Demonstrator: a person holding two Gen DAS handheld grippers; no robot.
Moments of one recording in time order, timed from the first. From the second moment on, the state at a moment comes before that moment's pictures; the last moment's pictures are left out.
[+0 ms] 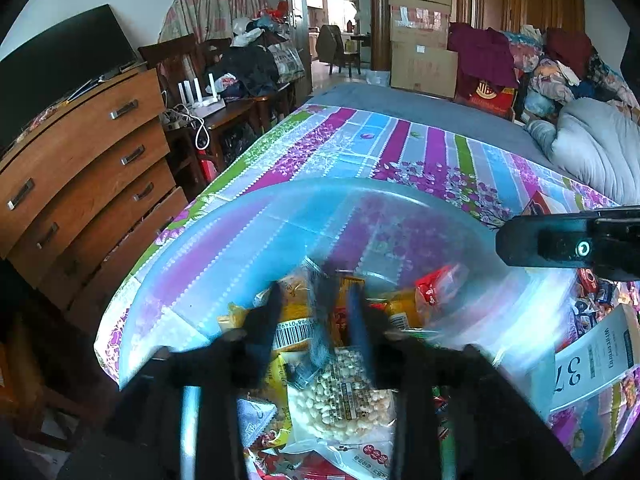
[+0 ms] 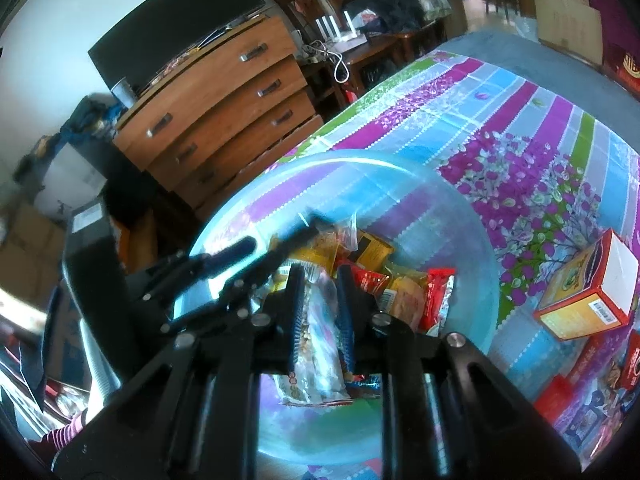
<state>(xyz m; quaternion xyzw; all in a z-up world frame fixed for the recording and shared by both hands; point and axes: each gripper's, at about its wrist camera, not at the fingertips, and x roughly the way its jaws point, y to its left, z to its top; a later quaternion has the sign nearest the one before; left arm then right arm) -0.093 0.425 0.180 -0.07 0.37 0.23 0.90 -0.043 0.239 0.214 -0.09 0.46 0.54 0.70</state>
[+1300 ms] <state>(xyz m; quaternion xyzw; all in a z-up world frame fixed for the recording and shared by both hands) -0.158 0.088 0.249 0.01 0.25 -0.15 0.96 -0.184 -0.168 0.117 0.04 0.44 0.40 0.80</state>
